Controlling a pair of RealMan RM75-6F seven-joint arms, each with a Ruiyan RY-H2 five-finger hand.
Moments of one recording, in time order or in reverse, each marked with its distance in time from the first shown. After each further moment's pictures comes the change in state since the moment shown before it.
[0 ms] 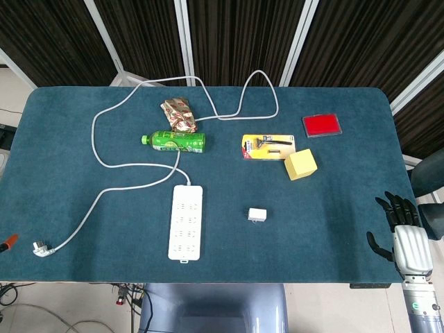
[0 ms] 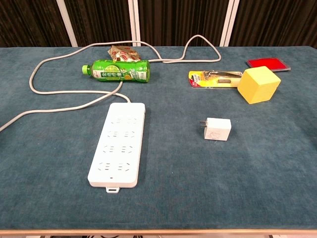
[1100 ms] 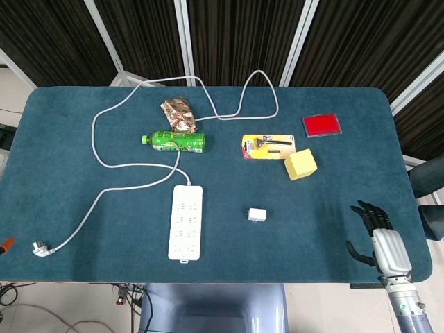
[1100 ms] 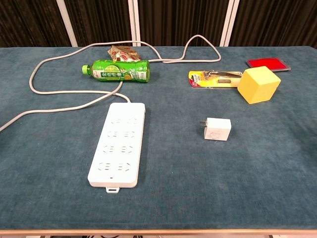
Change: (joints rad) left arm 0.024 0.014 0.004 -0.027 0.010 0.042 -0.003; right arm 0.041 0.044 -0.056 -0.118 -0.028 -0.130 0.082
